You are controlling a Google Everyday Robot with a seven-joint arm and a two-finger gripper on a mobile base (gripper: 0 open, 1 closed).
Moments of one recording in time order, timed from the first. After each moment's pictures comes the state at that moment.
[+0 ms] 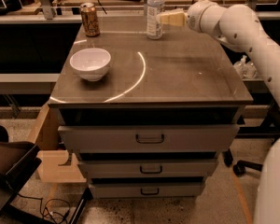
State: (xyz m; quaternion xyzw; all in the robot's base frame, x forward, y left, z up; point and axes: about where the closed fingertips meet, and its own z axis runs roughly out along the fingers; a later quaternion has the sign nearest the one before) arm 0.865 -0.151 0.975 -0.23 0.69 0.12 0.68
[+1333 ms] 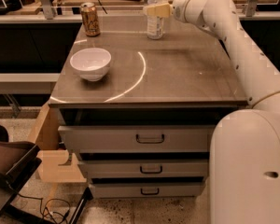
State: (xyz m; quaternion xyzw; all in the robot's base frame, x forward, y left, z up) arm 0.921 -0.104 0.980 -0.25 0.68 0.15 0.67
